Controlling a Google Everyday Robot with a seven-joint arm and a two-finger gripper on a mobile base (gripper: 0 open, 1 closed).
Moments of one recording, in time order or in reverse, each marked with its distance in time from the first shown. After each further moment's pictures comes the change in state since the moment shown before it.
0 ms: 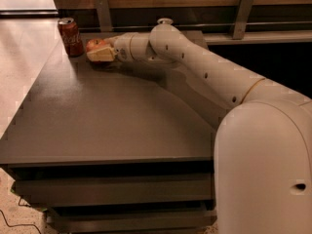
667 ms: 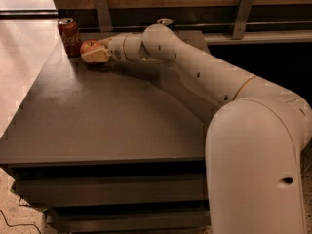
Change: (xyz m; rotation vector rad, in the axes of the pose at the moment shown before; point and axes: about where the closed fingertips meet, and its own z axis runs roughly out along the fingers) arm 0.002 0.008 0.019 -0.015 0.013 -0.012
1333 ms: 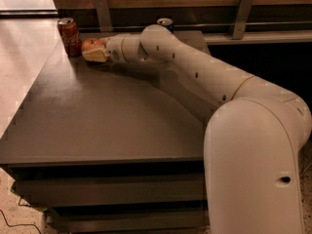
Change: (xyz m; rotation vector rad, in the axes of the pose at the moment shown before) arm 0.001 0.004 0.004 -0.008 0.001 0.001
